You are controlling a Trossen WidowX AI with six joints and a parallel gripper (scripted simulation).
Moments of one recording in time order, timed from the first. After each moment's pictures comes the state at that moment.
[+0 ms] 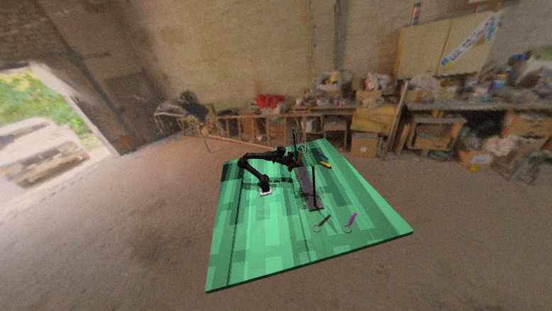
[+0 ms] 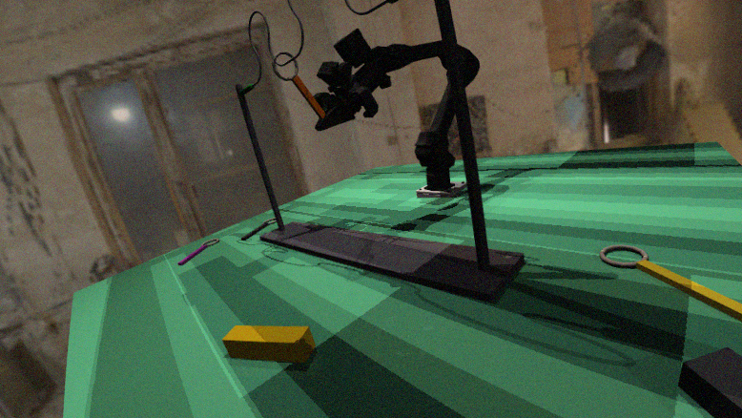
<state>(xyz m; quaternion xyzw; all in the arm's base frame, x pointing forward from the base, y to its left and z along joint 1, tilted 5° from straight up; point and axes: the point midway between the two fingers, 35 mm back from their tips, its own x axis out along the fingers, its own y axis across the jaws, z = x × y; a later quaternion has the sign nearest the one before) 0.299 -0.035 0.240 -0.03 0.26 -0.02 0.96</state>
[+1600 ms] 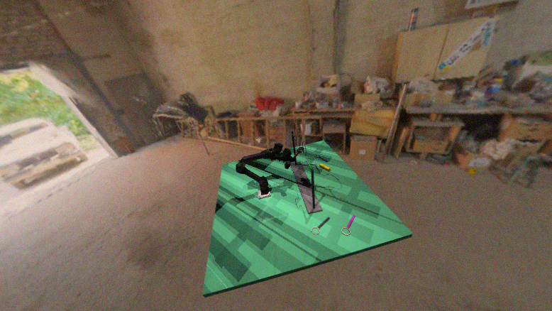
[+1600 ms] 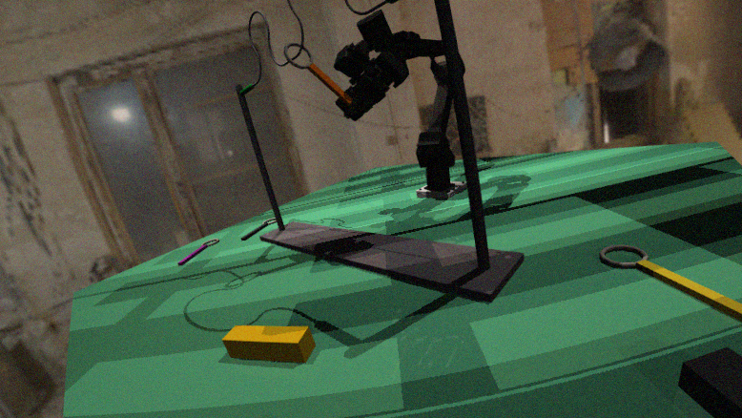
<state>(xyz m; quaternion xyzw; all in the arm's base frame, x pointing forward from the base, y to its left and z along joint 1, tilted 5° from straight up) 0.289 0.057 0.258 0.17 0.27 0.03 0.95</state>
